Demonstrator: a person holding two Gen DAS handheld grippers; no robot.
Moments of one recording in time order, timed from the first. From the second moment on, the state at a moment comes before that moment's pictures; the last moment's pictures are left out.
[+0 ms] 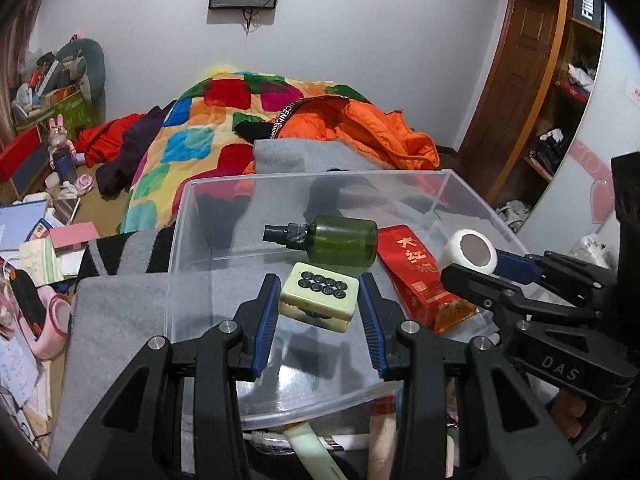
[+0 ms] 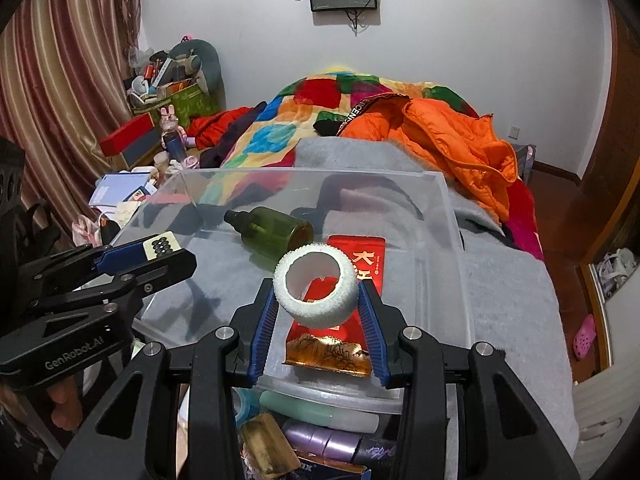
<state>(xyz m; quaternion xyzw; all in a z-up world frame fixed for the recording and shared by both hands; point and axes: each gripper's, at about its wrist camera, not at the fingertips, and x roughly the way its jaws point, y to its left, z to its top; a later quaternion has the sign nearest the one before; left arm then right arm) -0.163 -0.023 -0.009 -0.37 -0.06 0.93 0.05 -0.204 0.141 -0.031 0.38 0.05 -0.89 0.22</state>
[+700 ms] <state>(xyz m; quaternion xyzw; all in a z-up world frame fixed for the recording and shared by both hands) -0.119 -0.023 0.018 -0.34 -0.05 0.94 0.03 -0.165 0.160 -0.003 0.35 0.04 -0.91 0.22</state>
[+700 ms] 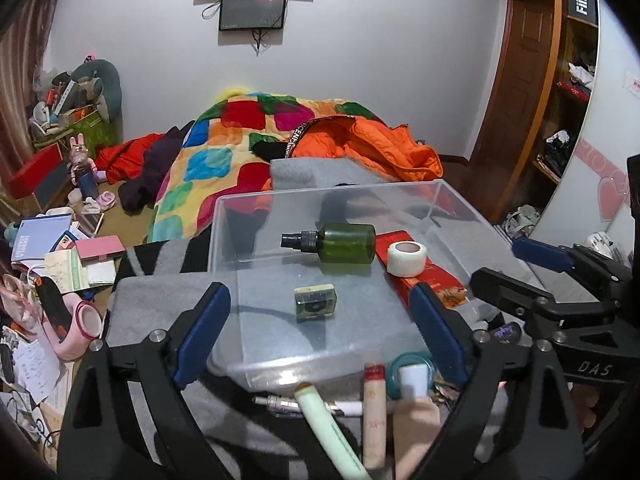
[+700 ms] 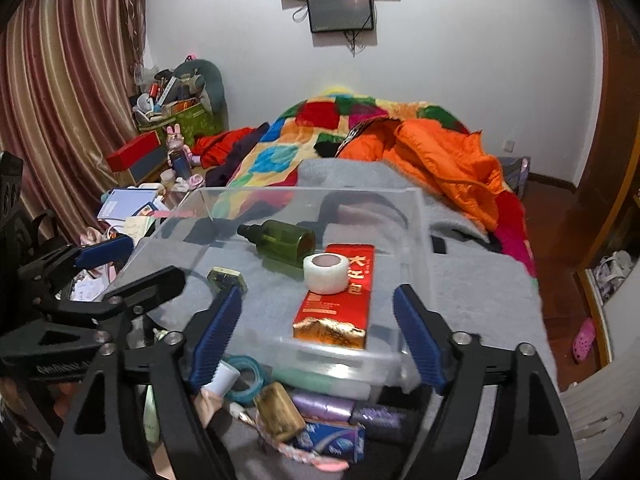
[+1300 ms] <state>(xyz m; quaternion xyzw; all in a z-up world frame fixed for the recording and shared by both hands) -0.063 -0.028 -0.024 -0.38 -0.04 0.93 0.01 -0.115 0.193 -0.015 0.34 0.05 -0.92 0.19</state>
